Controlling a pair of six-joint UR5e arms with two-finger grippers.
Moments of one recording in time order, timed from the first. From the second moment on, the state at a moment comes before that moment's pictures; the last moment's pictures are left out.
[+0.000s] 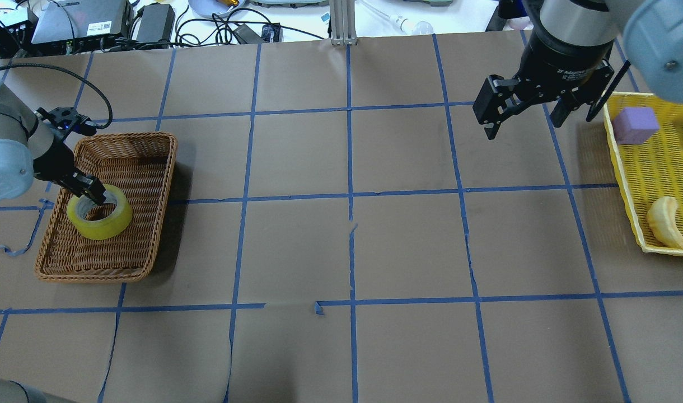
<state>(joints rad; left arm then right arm) -1.08 -1.83 -1.88 -1.02 1.65 0.84 1.58 -1.59 1.55 -1.51 -1.60 -0.13</state>
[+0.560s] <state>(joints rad) -1.32 -1.72 -1.67 -1.34 1.63 0.50 1.58 -1.59 1.55 -1.51 -1.60 -0.12</state>
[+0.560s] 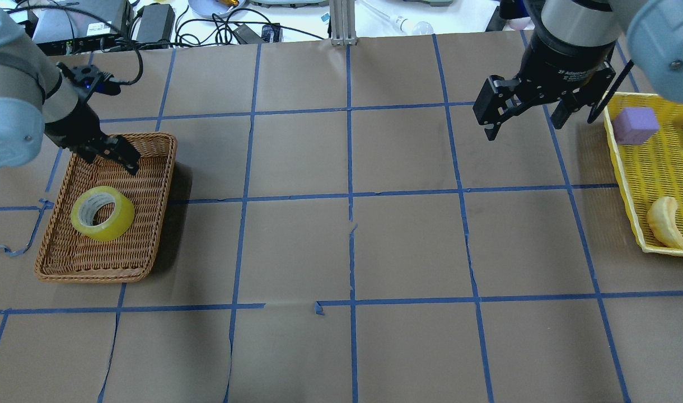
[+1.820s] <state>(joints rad) -1.69 -1.56 -1.43 -1.61 1.60 0.02 1.58 -1.59 1.54 -1.52 -1.60 -0.10</state>
